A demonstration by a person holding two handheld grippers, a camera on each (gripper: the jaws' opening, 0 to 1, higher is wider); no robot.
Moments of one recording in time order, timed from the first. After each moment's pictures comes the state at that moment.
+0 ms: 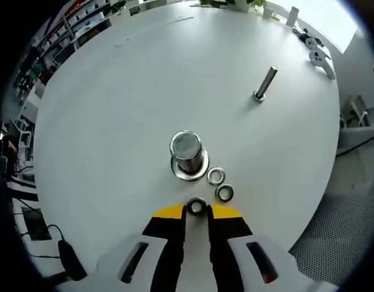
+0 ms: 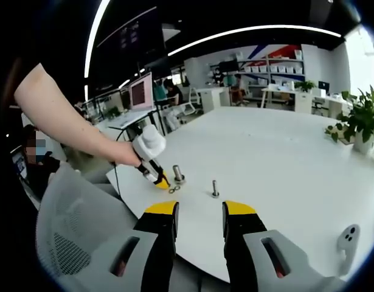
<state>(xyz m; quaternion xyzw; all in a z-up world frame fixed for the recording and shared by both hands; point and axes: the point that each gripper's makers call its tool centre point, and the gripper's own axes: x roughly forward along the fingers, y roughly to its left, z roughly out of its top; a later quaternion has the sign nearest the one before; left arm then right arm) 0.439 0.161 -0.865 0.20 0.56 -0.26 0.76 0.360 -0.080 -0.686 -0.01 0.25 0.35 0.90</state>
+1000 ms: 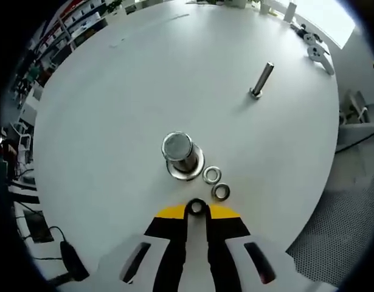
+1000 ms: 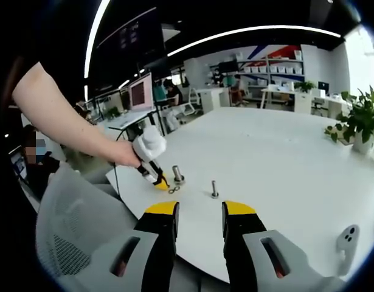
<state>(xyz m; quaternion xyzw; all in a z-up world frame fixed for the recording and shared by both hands) 0.432 0.158 -0.864 0.21 0.56 -0.27 0.76 0.360 -0.080 -0.685 -0.01 0.25 0.35 0.90</state>
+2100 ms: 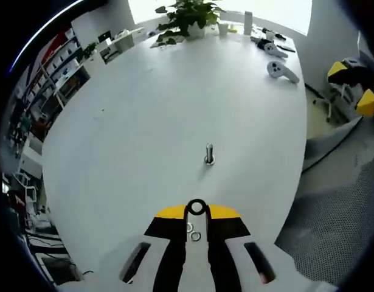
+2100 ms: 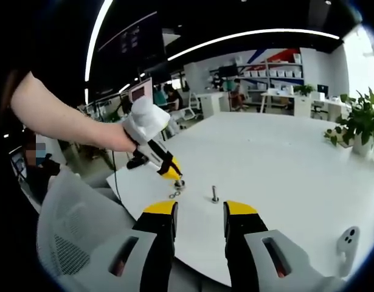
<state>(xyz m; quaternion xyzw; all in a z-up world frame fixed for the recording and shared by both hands) 0.456 0.073 -0.771 0.27 0.45 -0.36 0.77 0.362 -0.079 -0.677 0.00 0.23 0.35 0.91</state>
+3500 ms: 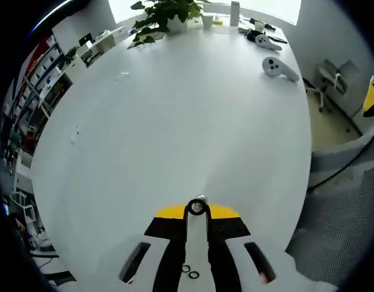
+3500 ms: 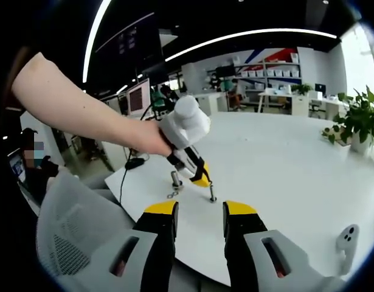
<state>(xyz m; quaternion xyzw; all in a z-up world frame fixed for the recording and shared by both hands) 0.489 0.006 -0.797 0.29 0.46 -0.39 0.74 0.364 -0.083 -0.678 0.00 0.23 0.34 0.91</state>
